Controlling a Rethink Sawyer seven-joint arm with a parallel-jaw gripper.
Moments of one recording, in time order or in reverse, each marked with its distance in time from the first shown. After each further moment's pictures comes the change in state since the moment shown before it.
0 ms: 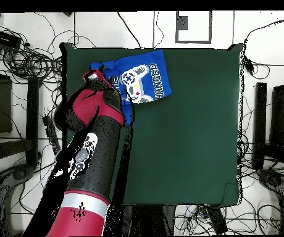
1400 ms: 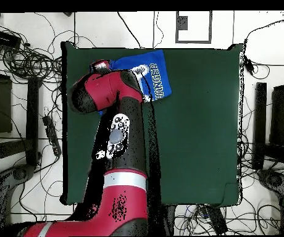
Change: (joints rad) arm -0.183 -0.045 0.285 -0.110 -0.126 0.236 0.000
